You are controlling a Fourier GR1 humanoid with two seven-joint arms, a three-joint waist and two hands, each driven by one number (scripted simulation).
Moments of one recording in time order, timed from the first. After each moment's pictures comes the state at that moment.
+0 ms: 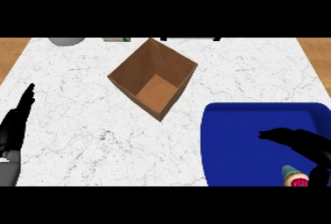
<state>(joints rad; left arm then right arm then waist) -0.13 0.43 0.12 -1.29 -0.16 0.14 0.05 -0.08 -0.65 0.16 -1.30 0.81 0.46 -0.52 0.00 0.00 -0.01</state>
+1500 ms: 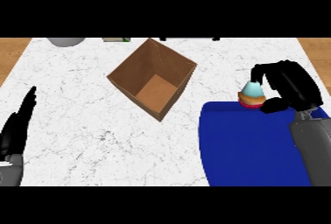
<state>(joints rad) -0.10 0.38 0.14 -1.32 -0.21 0.13 0.05 -0.45 -0.36 -0.01 -1.38 0.95 0.07 -0.21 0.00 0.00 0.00</state>
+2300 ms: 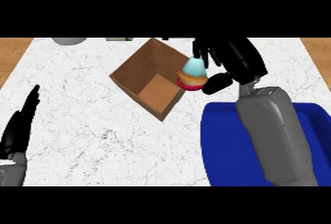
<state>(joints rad) -0.11 0.36 0.15 -1.34 -0.23 0.12 0.06 -0.75 -0.09 0.04 -1.40 0.83 0.21 0.02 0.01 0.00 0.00</state>
